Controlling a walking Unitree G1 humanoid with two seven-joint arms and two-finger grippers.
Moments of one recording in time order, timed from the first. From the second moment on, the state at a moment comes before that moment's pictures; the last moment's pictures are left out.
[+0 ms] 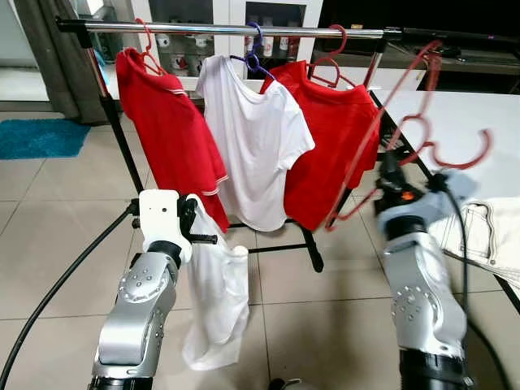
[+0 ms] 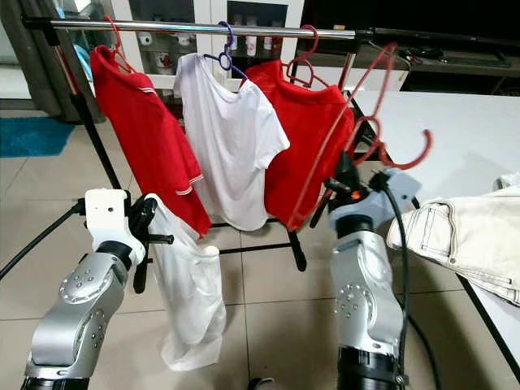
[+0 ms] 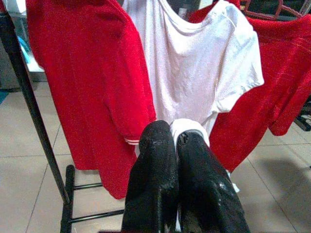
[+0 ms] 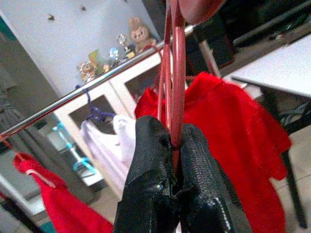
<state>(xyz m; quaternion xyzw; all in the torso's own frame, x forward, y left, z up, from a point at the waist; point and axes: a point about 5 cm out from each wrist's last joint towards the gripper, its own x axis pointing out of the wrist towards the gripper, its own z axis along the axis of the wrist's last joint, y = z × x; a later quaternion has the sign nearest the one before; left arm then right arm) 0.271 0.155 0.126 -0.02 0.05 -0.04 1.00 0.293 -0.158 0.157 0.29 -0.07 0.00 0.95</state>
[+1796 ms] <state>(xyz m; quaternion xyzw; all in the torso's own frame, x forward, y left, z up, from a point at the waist) 0.269 0.159 0.132 -0.01 0.09 -0.14 0.99 0.245 -0.174 0.121 0.13 0.13 -0.02 0.98</state>
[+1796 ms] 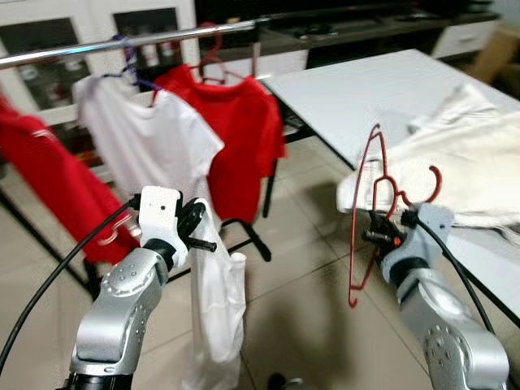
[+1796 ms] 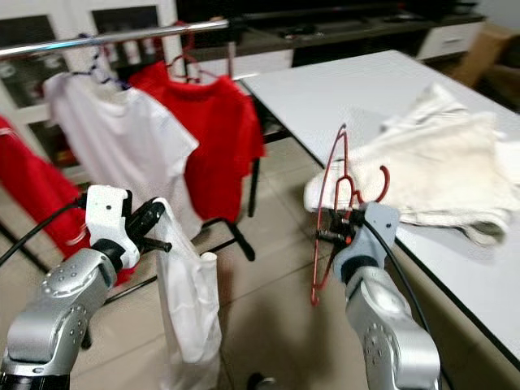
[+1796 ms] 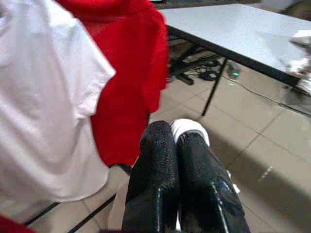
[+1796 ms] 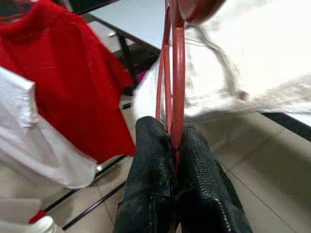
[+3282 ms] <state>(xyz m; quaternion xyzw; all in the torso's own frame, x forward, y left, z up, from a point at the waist) 0.274 0.136 0.129 -0.01 0.08 -0.18 0.98 0.238 -0.179 0.120 0.14 0.14 -0.04 0.98</state>
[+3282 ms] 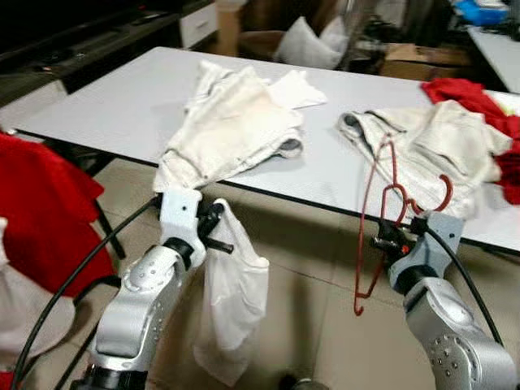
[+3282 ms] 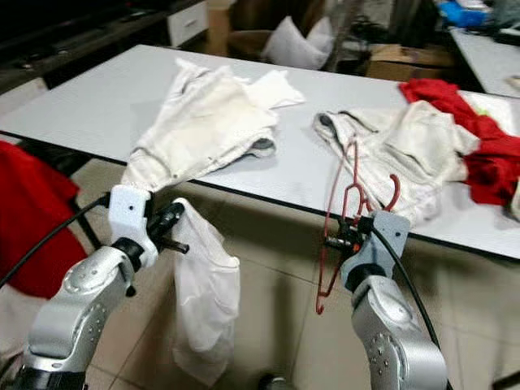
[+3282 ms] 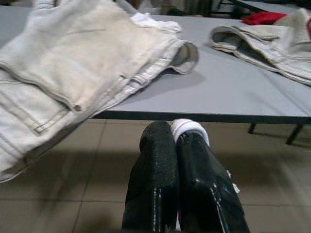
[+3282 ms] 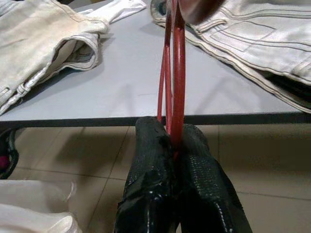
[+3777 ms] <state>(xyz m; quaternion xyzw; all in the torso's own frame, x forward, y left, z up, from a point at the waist) 0.276 0.136 0.130 0.00 0.07 -0.18 0.98 0.237 -0.175 0.126 0.15 0.12 -0.03 0.98</state>
